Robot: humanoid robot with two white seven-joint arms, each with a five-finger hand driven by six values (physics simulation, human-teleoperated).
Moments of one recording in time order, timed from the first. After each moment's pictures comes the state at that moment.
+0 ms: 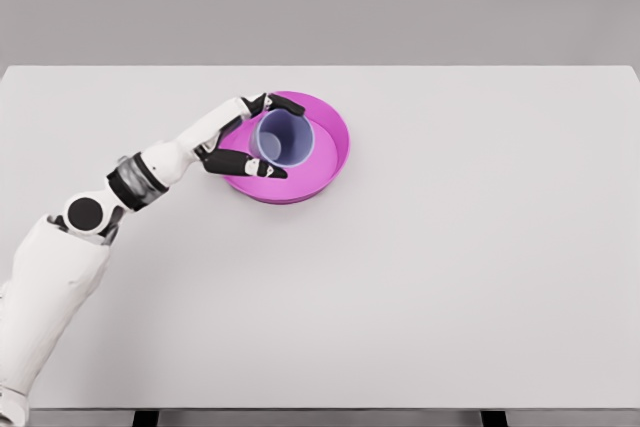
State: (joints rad) left arm -0.49 0.34 -0.45 -1.16 0.25 -0.61 -0.54; right arm 0.01 0.00 -0.07 -0.01 0.08 -0.06 0.07
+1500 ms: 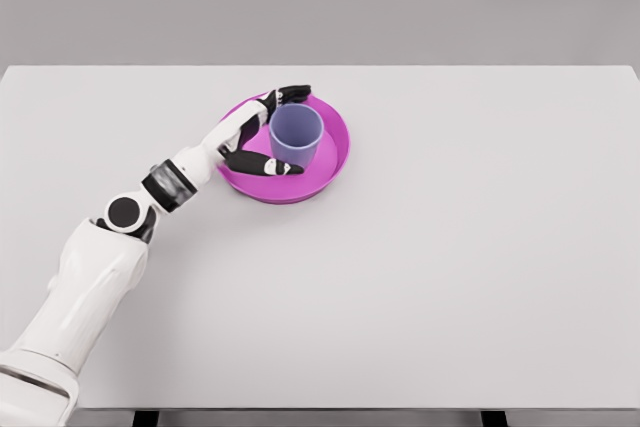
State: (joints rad) left arm -0.57 0.20 -0.44 -0.86 0.28 -0.61 -0.55; right arm 0.01 0.00 -0.07 -0.01 0.08 -0.06 0.07
